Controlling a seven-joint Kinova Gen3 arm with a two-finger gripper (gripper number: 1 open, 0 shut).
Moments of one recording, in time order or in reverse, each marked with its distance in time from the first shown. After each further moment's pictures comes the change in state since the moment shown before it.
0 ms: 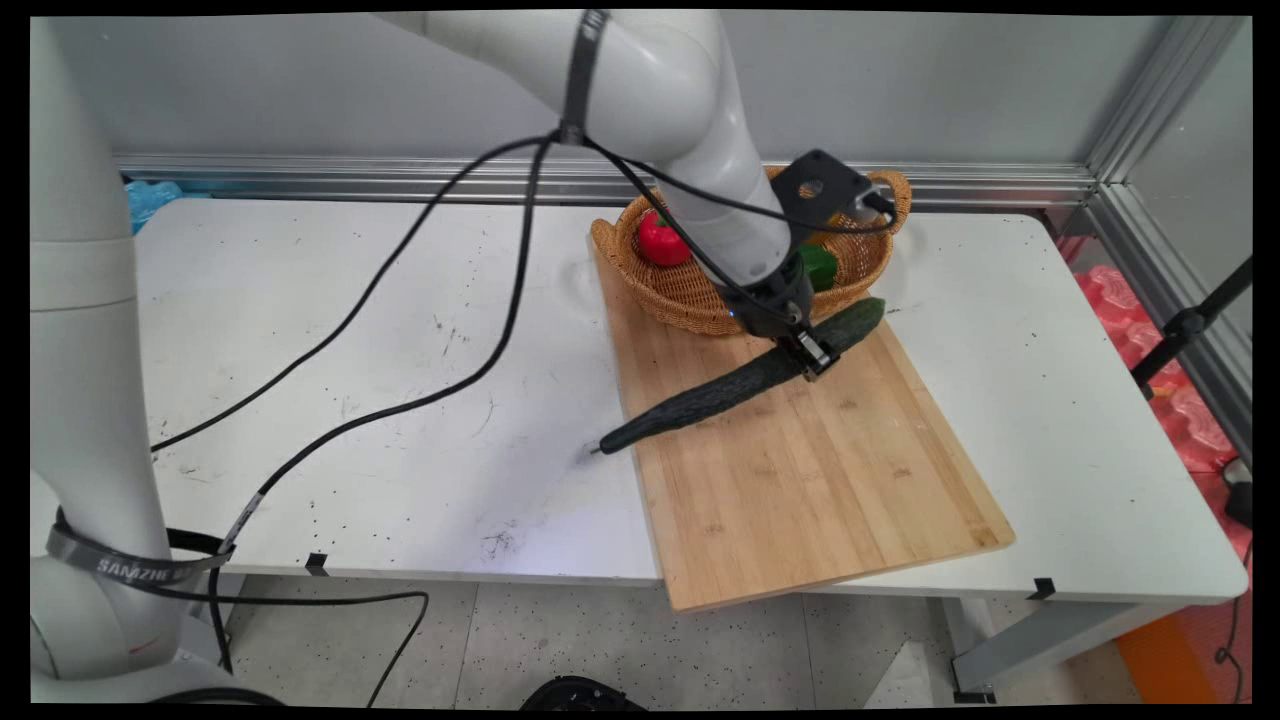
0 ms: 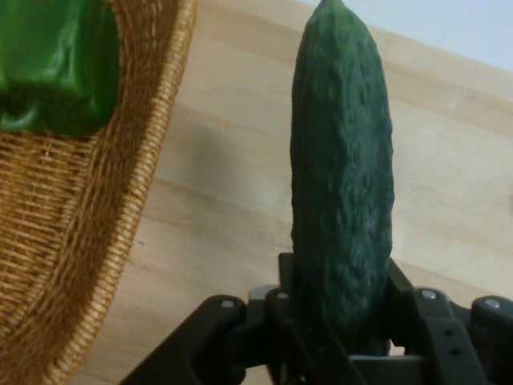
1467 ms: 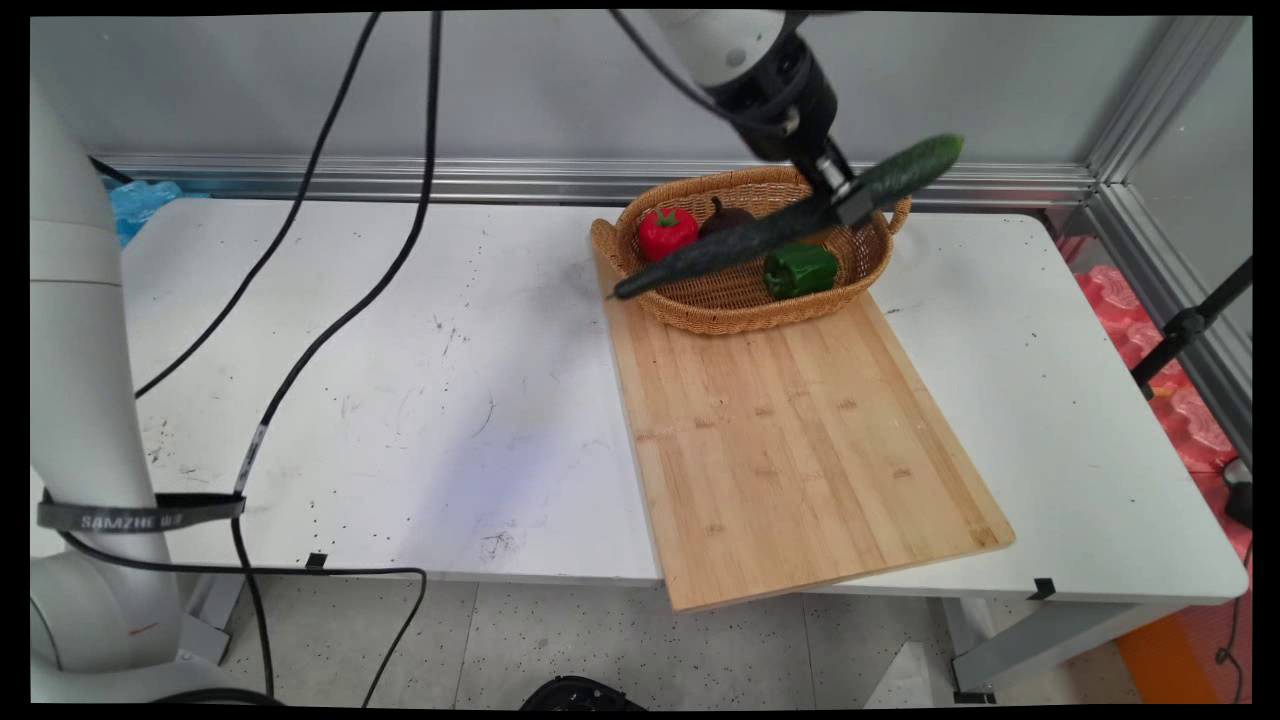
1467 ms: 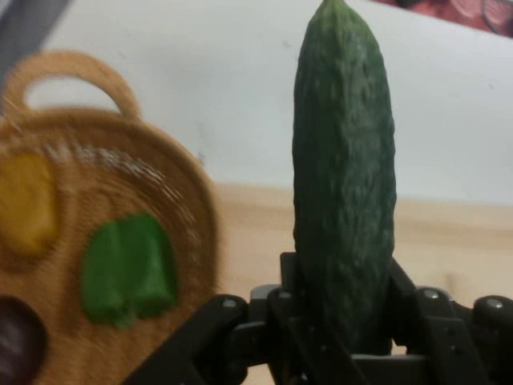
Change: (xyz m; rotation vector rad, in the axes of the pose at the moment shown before) arm 0.056 -0.057 -0.115 -0.112 0.191 0.223
